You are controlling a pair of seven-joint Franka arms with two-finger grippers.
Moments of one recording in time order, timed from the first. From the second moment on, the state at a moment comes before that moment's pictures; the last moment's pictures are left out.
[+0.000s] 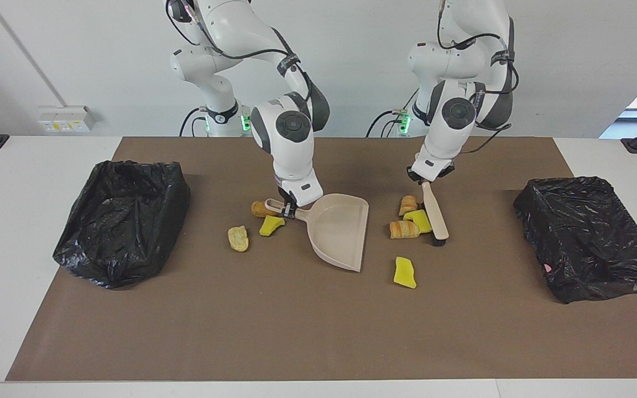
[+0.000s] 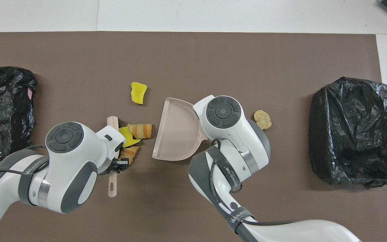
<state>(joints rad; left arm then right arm) -0.28 -0.08 -0.13 -2.31 -0.09 2.02 -0.39 0.62 0.32 -0.09 -1.81 -0.01 2.05 -0.77</state>
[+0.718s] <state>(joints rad) -0.48 -0.07 -0.13 -2.26 -0.16 2.09 -0.37 0.62 0.32 -0.09 -1.81 -0.01 2.05 -0.77</state>
